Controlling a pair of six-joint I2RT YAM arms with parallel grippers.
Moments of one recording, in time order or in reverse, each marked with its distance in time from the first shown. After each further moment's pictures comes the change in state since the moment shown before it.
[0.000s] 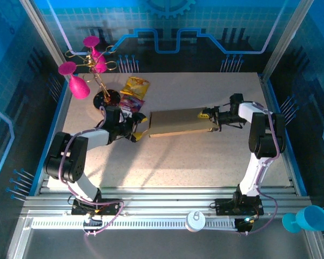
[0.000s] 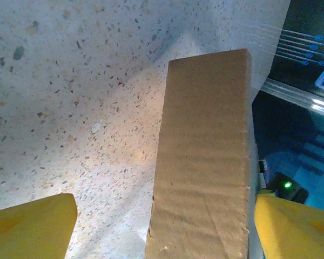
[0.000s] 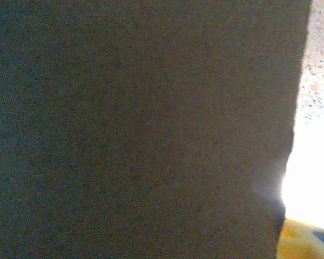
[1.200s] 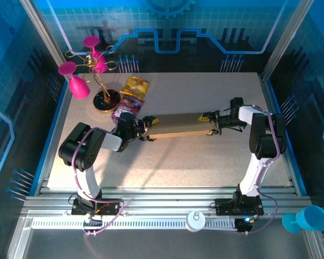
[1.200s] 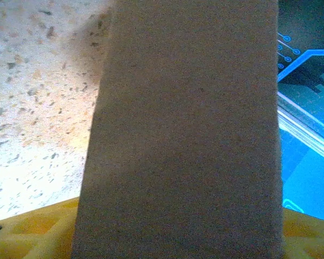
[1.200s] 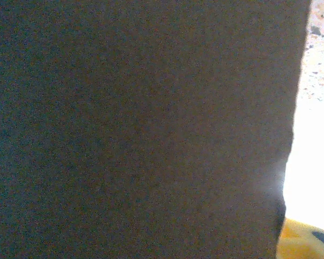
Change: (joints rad) left arm -0.162 0.181 -0.050 0.503 -0.041 -0.488; right arm -0.006 -0.010 -0.068 0.039 -0.010 0.080
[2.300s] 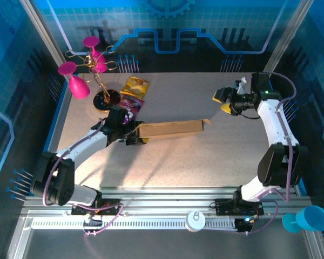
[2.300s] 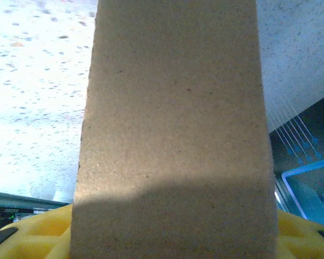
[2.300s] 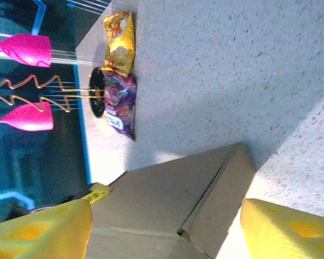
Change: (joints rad) left arm 0.033 -0.452 0.144 -1.050 -0.072 -0.225; right arm -0.030 -0.429 0.190 -0.119 0.481 -0.297
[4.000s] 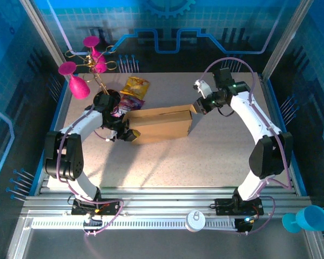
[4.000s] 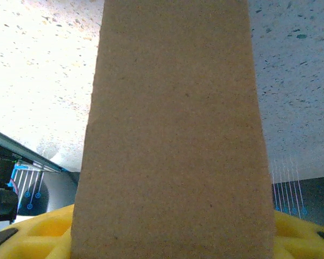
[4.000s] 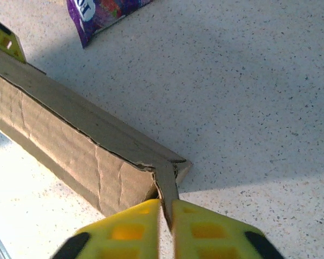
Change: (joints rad) left arm 0.220 0.275 0.279 -0.405 0.207 0.072; right arm 0.327 0.166 0.194 -0.129 0.267 -0.758
